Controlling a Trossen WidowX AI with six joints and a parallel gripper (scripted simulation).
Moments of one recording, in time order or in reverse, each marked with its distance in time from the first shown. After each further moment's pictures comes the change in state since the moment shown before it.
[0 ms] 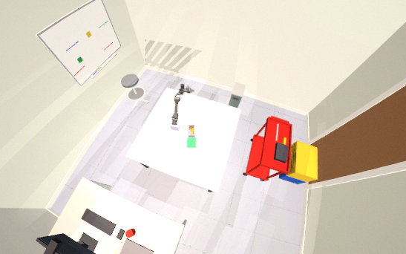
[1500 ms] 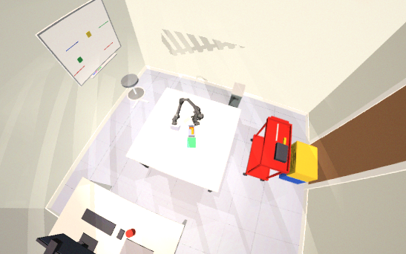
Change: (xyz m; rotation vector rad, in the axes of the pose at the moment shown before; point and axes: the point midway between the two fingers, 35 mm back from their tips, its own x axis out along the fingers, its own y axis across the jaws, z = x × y) arm 0.027 -0.256 -0.477 0.233 1.402 0.707
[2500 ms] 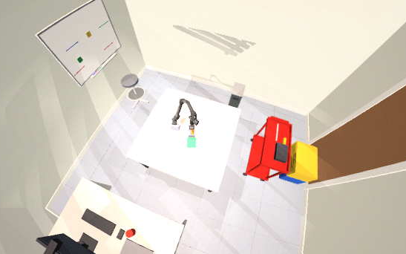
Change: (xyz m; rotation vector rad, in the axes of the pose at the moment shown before) arm 0.051 0.029 -0.028 0.379 -0.172 0.329
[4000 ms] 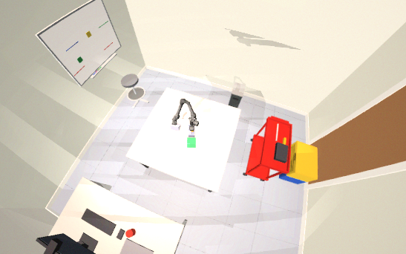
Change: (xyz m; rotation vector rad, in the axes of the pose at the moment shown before) arm 0.033 0.003 -0.002 0.002 0.003 0.009
